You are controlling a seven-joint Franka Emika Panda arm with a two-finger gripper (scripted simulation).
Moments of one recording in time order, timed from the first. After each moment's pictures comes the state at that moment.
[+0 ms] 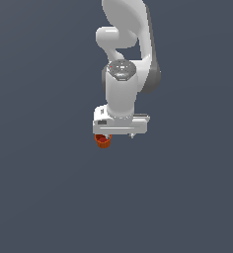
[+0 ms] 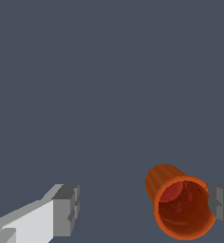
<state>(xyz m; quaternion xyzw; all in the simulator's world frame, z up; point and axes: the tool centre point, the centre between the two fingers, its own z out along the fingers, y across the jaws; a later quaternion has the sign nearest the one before) 0.006 0.012 0.168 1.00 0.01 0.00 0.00</state>
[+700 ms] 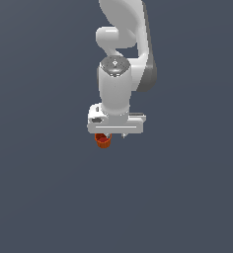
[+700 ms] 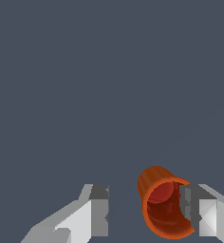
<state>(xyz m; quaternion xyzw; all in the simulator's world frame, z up) 0.011 -0.003 0.178 1.00 0.00 0.01 0.00</state>
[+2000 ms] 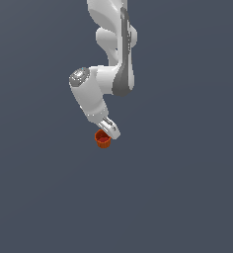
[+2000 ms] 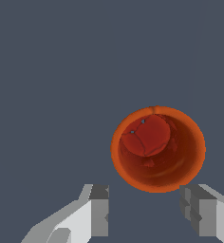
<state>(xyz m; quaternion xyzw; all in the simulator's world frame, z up) -0.056 -0.051 0.125 0.91 -0.41 -0.05 -0.09</state>
